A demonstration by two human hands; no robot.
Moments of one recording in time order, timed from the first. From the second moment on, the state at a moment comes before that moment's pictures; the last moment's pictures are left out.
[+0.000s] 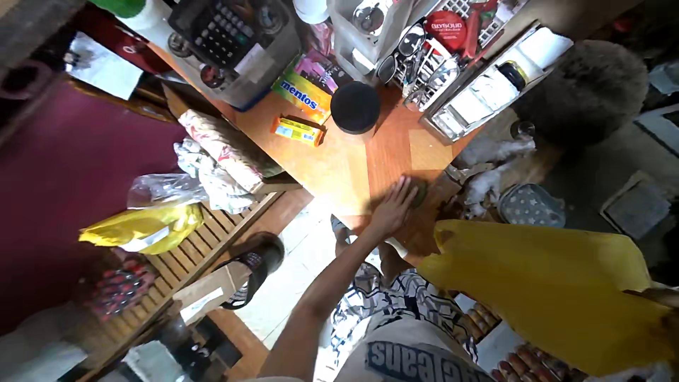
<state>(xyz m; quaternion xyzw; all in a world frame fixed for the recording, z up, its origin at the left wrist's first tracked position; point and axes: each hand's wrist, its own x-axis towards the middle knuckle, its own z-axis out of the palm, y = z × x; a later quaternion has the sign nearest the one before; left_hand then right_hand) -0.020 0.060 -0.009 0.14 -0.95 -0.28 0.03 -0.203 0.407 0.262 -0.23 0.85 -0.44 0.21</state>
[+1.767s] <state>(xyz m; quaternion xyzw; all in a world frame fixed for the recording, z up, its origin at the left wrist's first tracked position) 0.230 0.021 0.172 0.27 -0.88 -0.17 0.36 -0.176 0.266 0.308 -0.61 0.75 -0.25 -0.01</state>
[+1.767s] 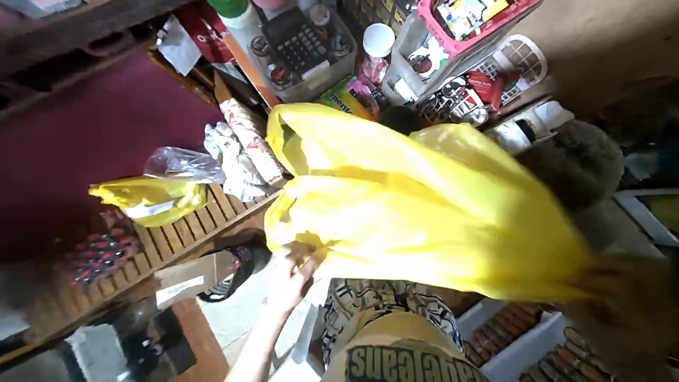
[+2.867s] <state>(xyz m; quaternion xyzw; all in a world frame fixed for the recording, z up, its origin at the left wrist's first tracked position) 0.237 -0.189 0.112 0.43 -0.24 -0.67 0.56 -0.276 0.095 0.169 -0.63 0.74 -0.19 0.15</state>
